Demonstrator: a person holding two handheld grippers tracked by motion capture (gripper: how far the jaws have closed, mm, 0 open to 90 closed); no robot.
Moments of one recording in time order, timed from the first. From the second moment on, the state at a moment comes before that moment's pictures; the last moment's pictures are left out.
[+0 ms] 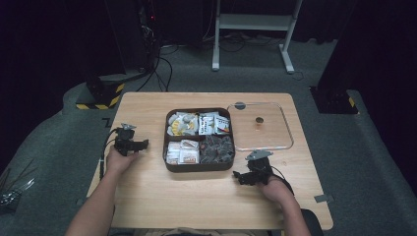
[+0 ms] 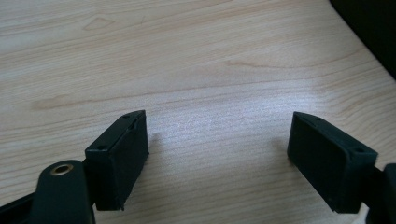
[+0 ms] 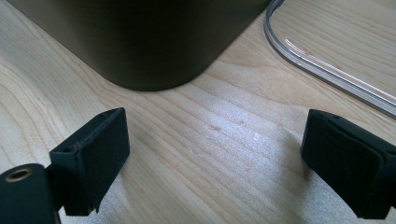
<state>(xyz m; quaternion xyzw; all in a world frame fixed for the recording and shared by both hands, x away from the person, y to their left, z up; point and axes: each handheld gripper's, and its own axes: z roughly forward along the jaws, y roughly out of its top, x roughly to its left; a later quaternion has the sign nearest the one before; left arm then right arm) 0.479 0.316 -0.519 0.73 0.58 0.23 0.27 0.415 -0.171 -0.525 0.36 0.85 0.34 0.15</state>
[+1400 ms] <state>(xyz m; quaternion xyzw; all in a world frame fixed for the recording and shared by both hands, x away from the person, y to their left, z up) 0.469 0.284 -0.453 0.77 0.49 0.19 0.36 0.415 -0.171 -0.525 0.36 0.85 0.34 0.15</state>
